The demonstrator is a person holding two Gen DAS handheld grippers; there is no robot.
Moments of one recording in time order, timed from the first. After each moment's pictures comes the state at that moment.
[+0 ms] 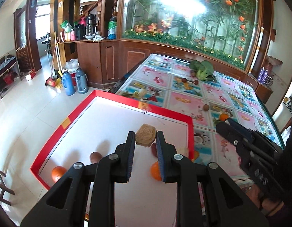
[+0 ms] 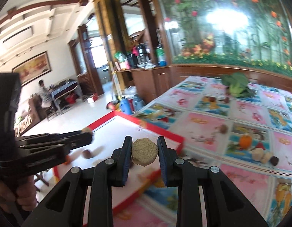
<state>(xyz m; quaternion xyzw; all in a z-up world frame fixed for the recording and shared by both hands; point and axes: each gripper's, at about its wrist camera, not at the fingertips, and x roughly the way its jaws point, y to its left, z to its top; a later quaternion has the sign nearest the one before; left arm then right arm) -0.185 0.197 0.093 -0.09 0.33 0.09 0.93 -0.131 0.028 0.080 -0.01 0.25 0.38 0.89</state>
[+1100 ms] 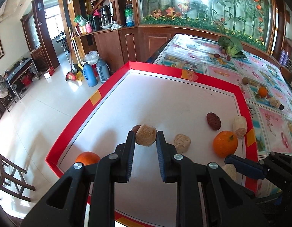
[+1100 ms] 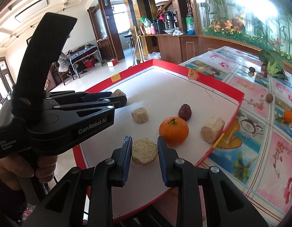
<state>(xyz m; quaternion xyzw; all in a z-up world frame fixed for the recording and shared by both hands) -0.190 0.238 0.036 -0.04 0.39 0.17 0.91 -0.166 0.085 0.022 -0.08 0.34 0.44 0.83</state>
